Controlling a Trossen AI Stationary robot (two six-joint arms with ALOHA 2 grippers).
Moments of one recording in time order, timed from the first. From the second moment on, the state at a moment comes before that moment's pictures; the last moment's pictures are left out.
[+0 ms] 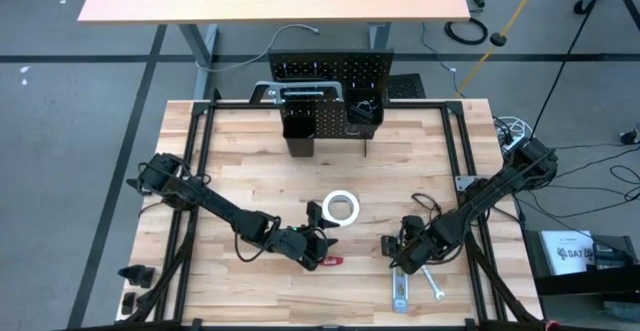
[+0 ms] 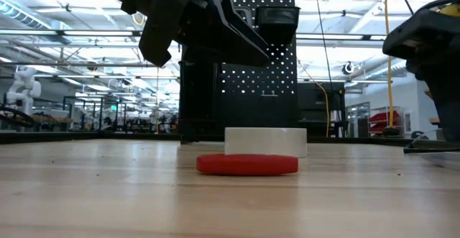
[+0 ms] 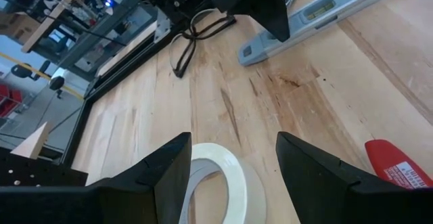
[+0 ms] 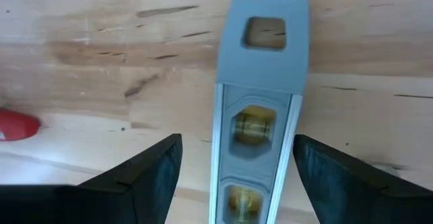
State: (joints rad) left arm -0.43 1.83 1.01 0.32 -0.55 0.40; right arm 0.65 1.53 0.79 -0.52 0.10 2.27
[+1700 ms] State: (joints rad) left arm -0.43 1.83 1.01 0.33 -0.46 0.40; right arm 0.60 1.46 0.79 -0.64 0.22 2.10
